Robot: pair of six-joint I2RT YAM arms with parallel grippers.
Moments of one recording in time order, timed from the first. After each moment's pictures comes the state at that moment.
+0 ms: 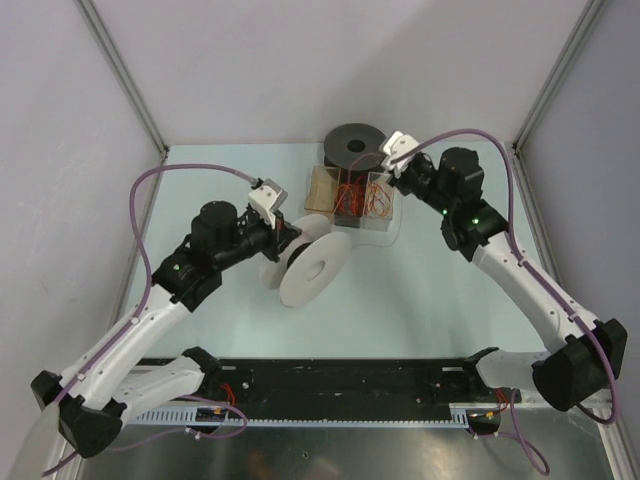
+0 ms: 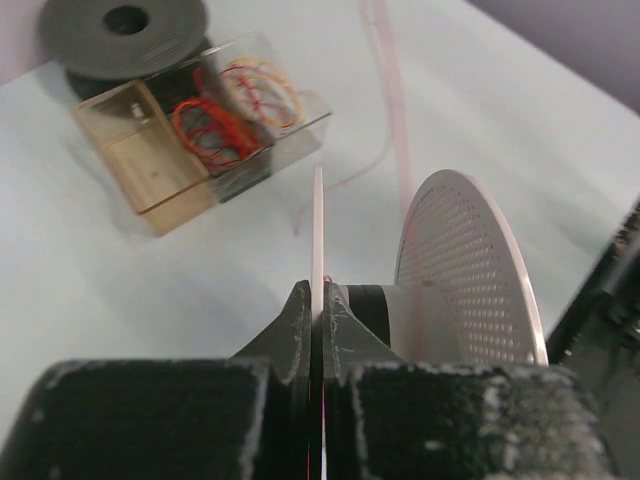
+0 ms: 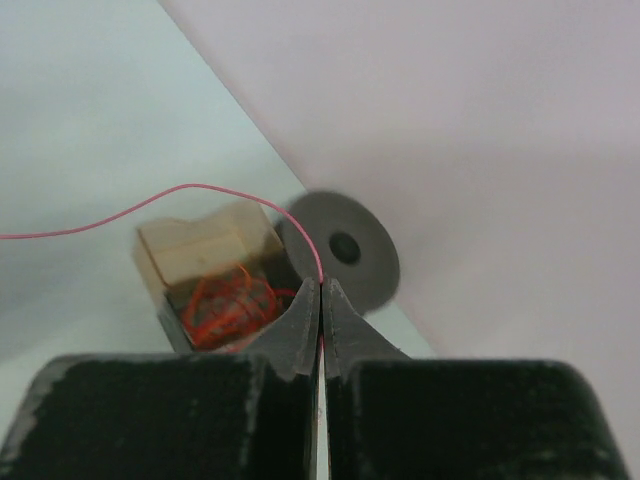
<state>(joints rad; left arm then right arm) -0.62 0.95 0.97 -0.31 0.17 -0.05 0.51 1.25 1.21 0.00 -0.25 -0.57</state>
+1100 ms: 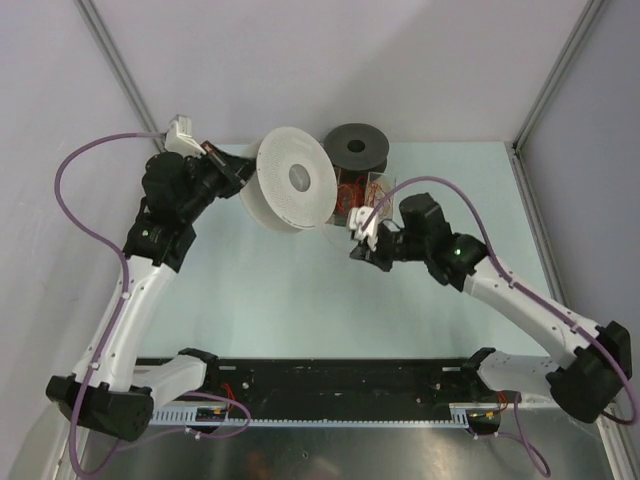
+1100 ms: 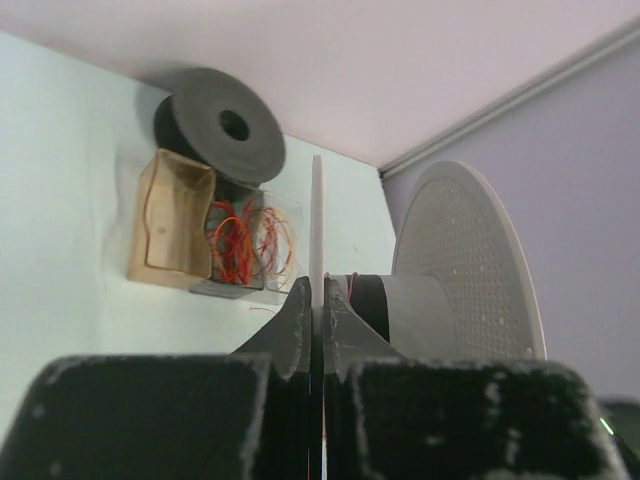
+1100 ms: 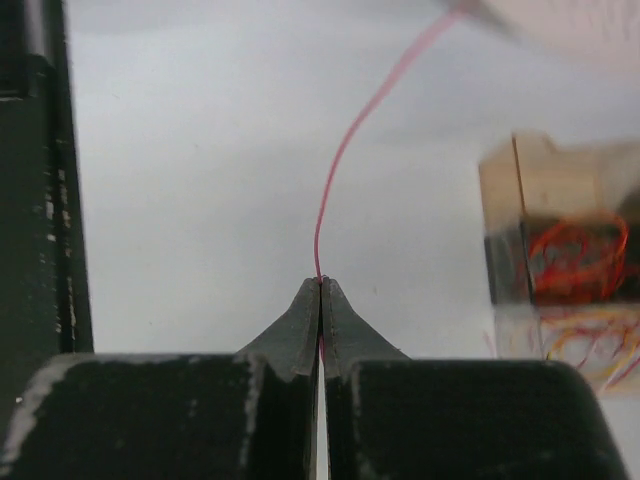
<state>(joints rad) -0.25 1.07 1.24 -0.27 0.20 -0.76 0.63 1.20 1.03 -0.38 -0.52 -0.50</state>
